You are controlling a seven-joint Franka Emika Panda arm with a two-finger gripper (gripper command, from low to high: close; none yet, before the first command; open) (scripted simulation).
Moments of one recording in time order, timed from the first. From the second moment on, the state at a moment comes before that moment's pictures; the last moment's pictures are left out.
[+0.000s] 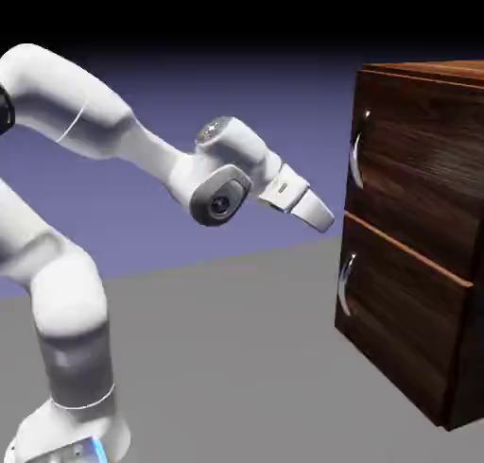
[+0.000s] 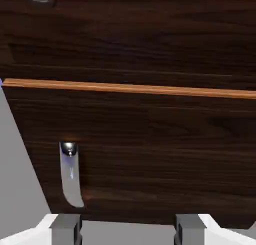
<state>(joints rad) -0.03 -0.59 0.05 -2.79 0.12 3.03 0.66</state>
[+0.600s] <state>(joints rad) -0.34 -0.69 0.37 -2.65 0.90 2.96 0.12</state>
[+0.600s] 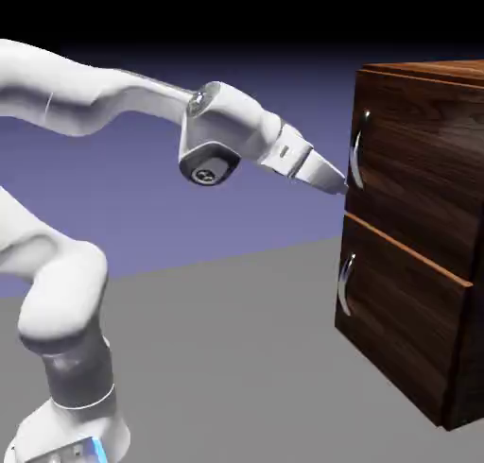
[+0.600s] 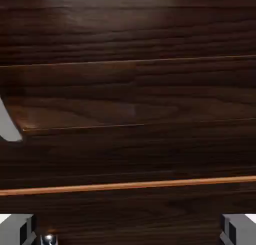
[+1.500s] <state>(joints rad) -0.81 -0.85 0.85 -2.45 2.07 2.87 -0.69</state>
